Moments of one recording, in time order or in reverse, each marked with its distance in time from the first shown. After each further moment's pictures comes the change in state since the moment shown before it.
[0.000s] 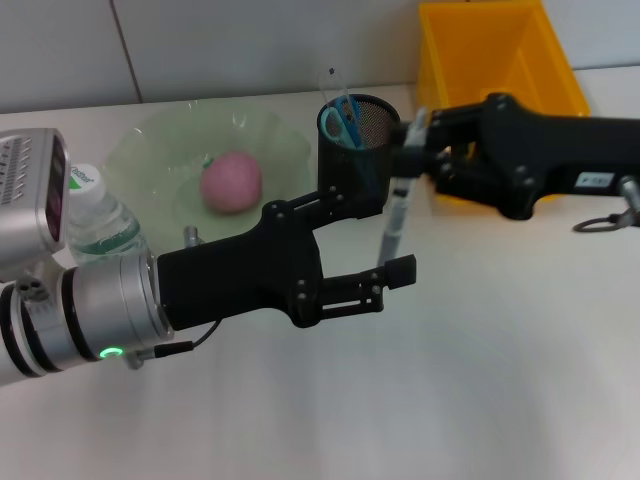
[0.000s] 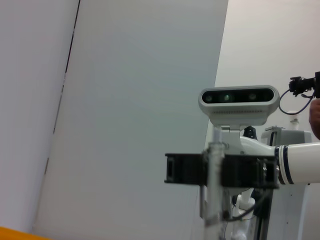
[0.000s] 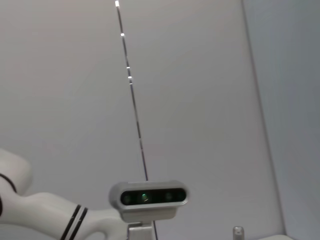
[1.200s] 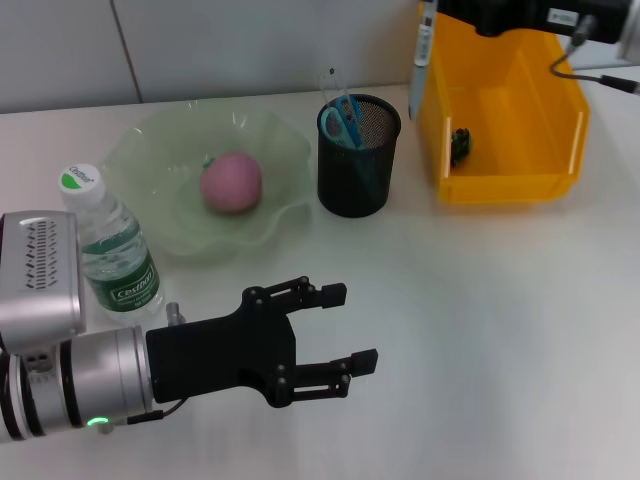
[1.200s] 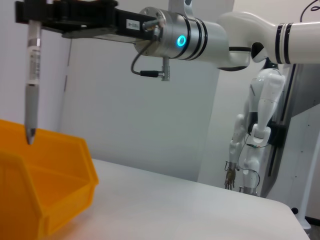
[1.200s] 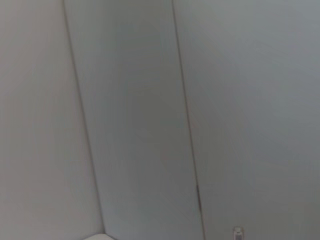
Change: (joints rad) left arm 0.078 0.007 0.016 -0.015 0.157 -0.096 0.040; right arm 0.120 -0.036 0.007 -0.017 -0.046 0.529 0.122
